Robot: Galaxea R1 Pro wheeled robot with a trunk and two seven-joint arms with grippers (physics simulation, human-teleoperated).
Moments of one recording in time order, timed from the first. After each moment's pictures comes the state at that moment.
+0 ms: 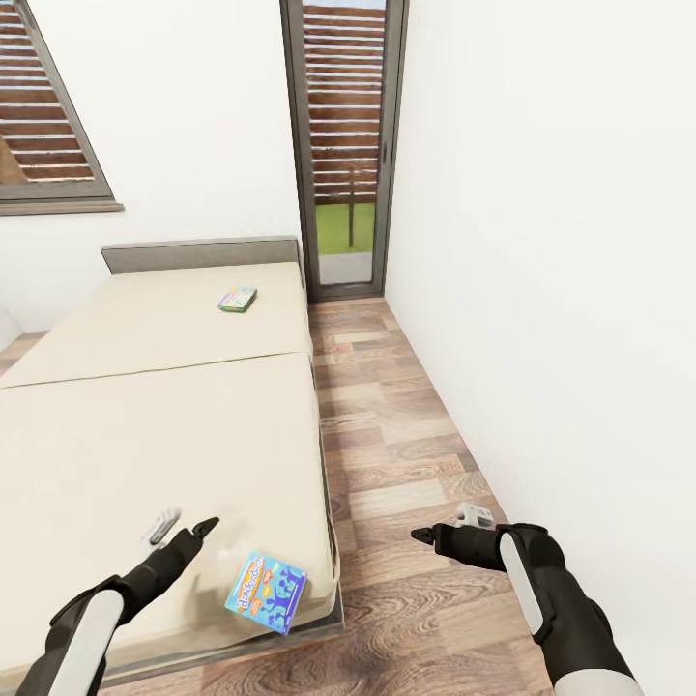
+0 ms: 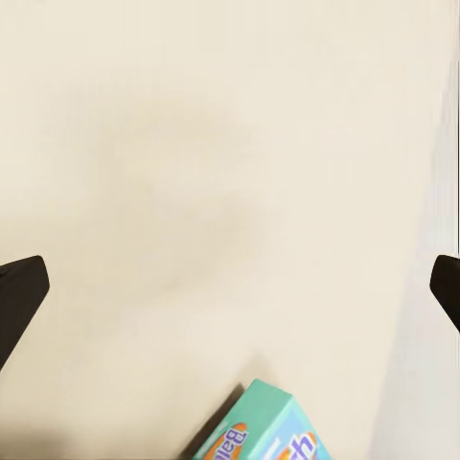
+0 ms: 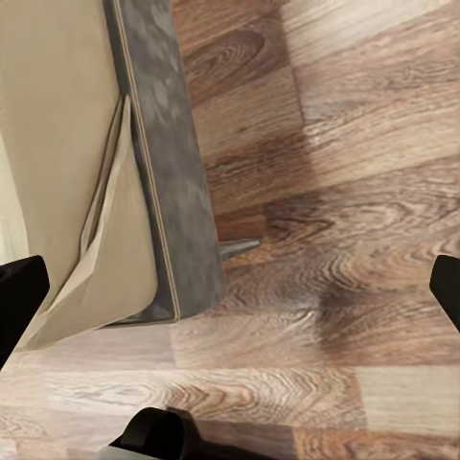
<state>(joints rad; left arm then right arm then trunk) -0.22 0.07 0.28 -1.29 0.83 0.61 0.02 -0.44 0.01 -0.14 -1.14 -0.13 0.94 0.36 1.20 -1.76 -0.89</state>
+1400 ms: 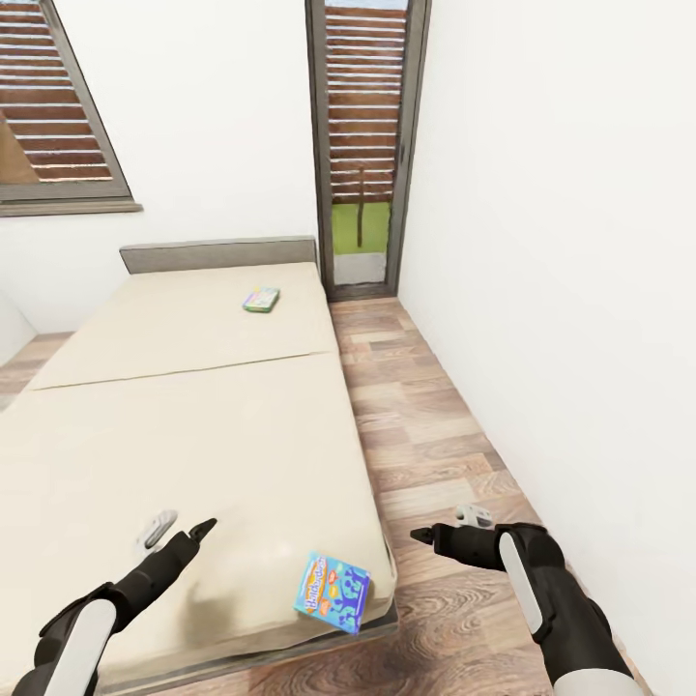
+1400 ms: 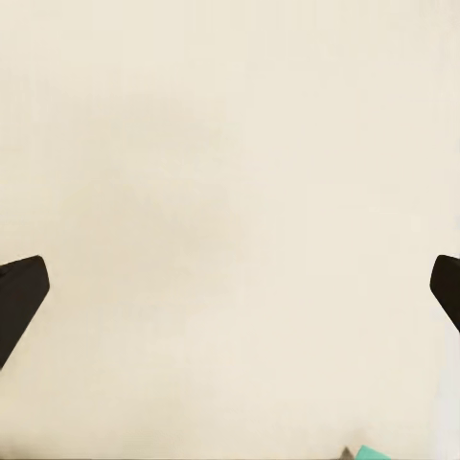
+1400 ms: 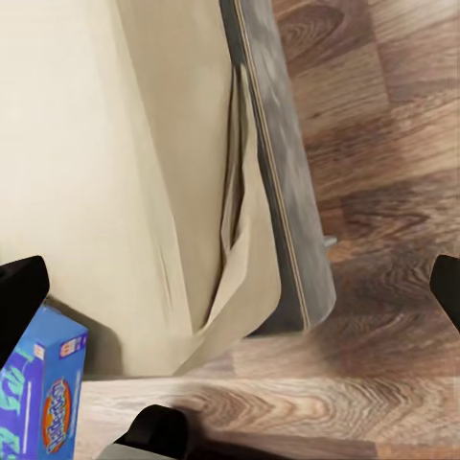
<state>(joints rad) -0.18 0.06 0.28 -1.37 0.83 0.61 0.02 -0.44 0.01 -0.14 -1.14 -0.14 0.95 0.36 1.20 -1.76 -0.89</state>
